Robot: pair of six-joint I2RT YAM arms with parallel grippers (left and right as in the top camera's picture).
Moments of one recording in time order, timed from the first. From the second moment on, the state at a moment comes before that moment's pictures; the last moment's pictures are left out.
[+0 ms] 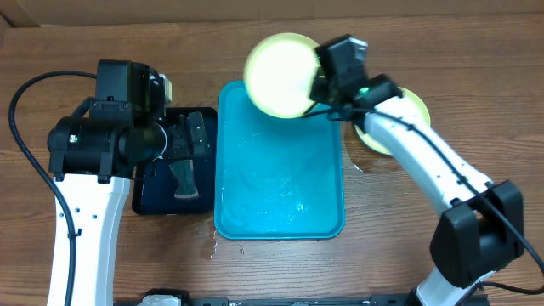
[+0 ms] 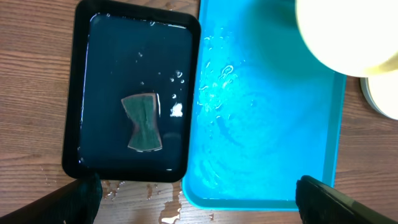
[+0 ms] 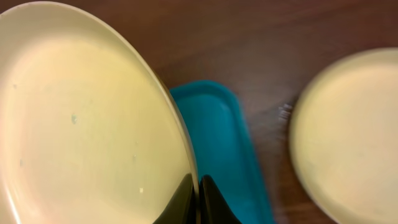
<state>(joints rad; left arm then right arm) -0.08 1.36 1.60 -1.35 0.09 -0.26 0.42 1.84 1.55 -0.69 0.19 0.69</state>
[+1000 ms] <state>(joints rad) -0.08 1.36 1.60 -1.35 0.09 -0.26 -0.13 1.84 1.31 -0.85 0.16 0.69</state>
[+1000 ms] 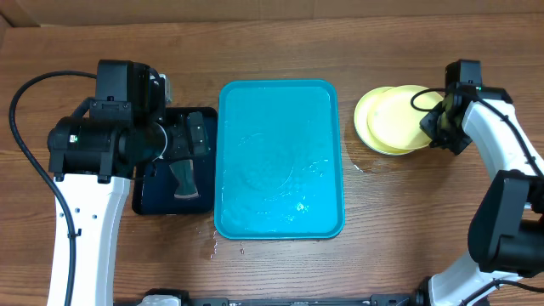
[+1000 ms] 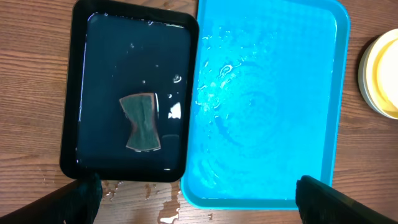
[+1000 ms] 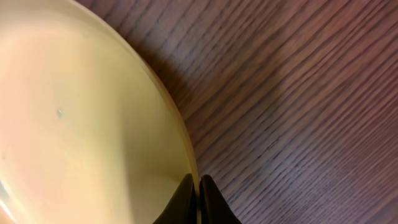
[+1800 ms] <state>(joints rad) -0.08 1.36 1.60 -1.35 0.09 -0.26 -0.12 1.84 1.27 -0.80 -0.06 0.37</state>
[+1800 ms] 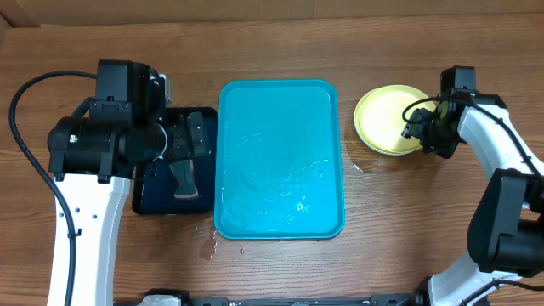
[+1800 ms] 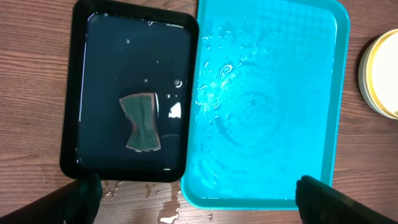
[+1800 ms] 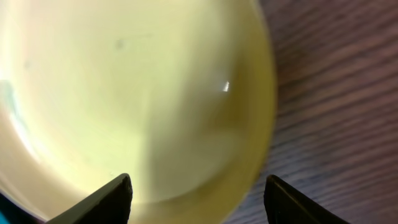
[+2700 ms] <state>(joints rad) -0.08 1.36 1.60 -1.35 0.09 -0.26 -0.01 1.84 1.27 -0.76 -0.33 0.10</state>
